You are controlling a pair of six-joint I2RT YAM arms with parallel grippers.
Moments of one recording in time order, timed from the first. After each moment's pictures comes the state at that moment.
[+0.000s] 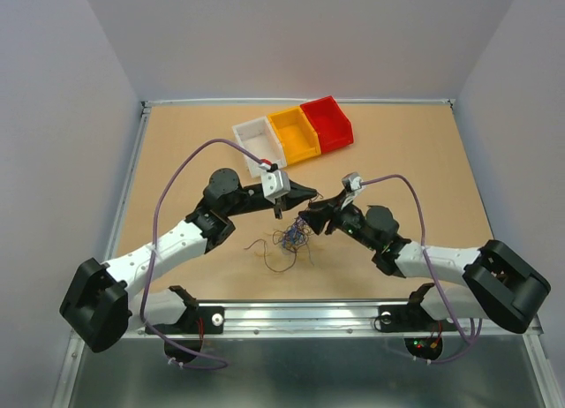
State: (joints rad) left arm -0.72 1.13 0.71 0.55 0.69 0.10; right arm 0.77 1.26 0.35 0.93 -0.12 0.43
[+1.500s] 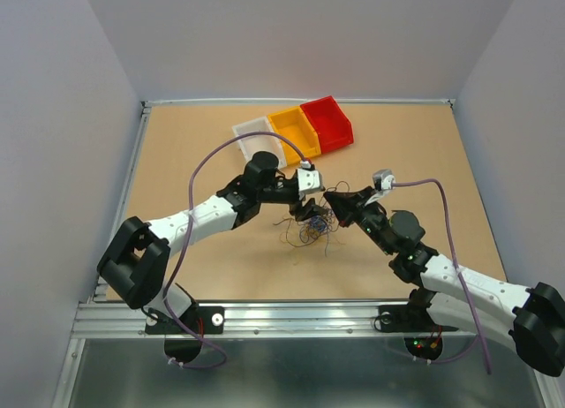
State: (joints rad) left arm -0.73 1.47 0.92 0.26 0.73 0.34; right arm 0.77 0.91 0.35 0.71 0.11 0.39
